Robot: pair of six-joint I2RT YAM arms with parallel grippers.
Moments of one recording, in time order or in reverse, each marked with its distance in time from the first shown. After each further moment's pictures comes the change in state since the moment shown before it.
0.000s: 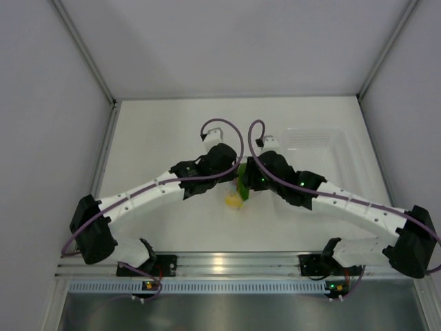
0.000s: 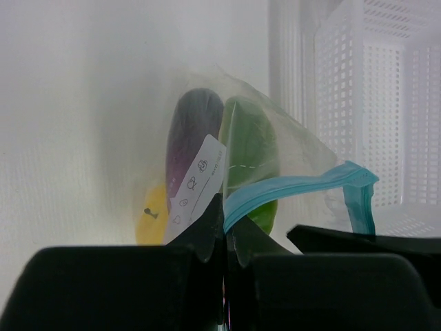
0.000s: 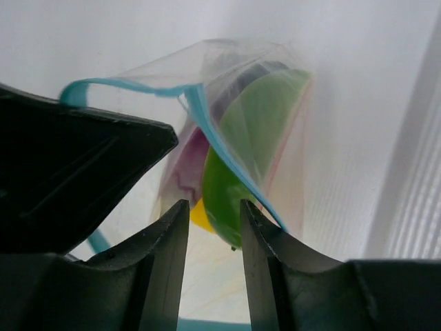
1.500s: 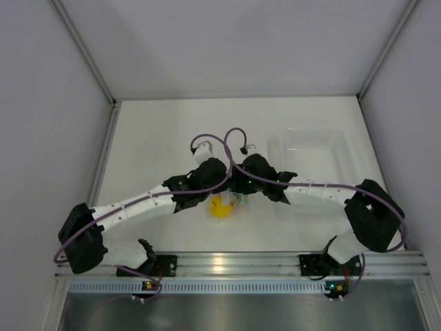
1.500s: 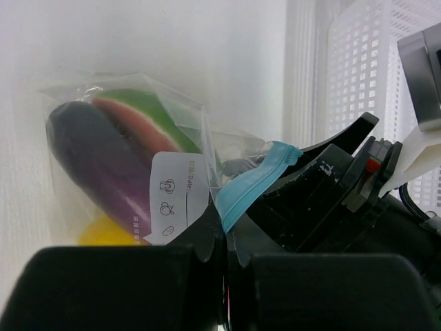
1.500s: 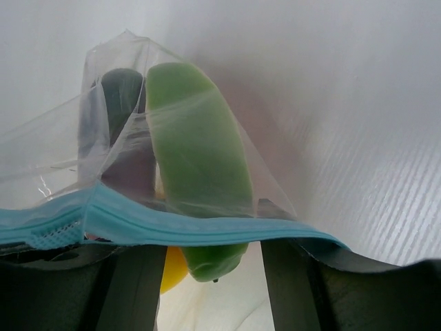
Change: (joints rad) left arm -0.006 -0.114 -0.240 0.157 0.001 -0.102; right arm -0.074 0.335 -0.087 0.299 -0.175 -0.048
